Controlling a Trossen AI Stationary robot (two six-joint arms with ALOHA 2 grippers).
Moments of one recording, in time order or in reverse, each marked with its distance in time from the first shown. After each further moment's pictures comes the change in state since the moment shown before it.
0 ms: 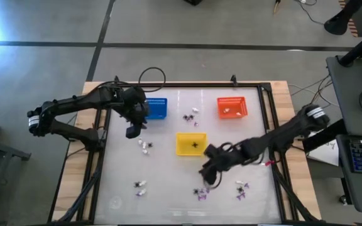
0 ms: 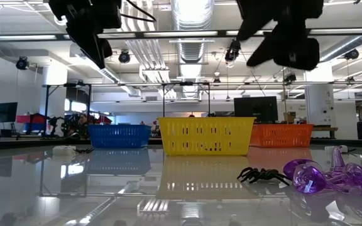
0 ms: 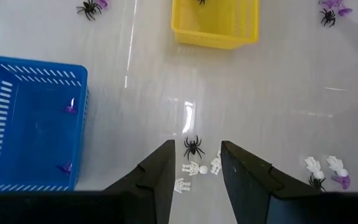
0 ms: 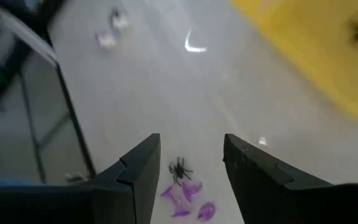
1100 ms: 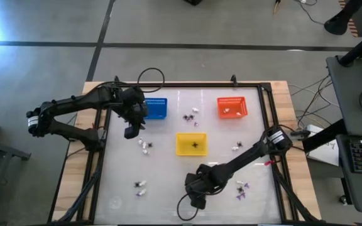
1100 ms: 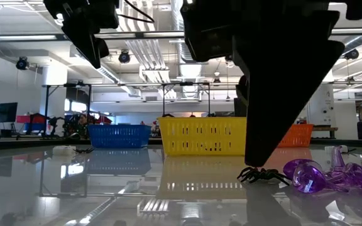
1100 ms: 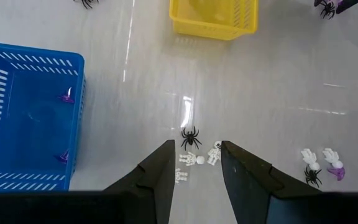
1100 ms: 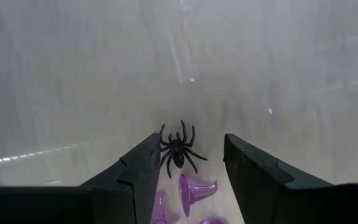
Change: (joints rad) left arm 0.000 -0.012 0.000 -0.032 0.000 -0.003; right arm 0.074 0.541 0.474 -0.331 -0.112 -0.286
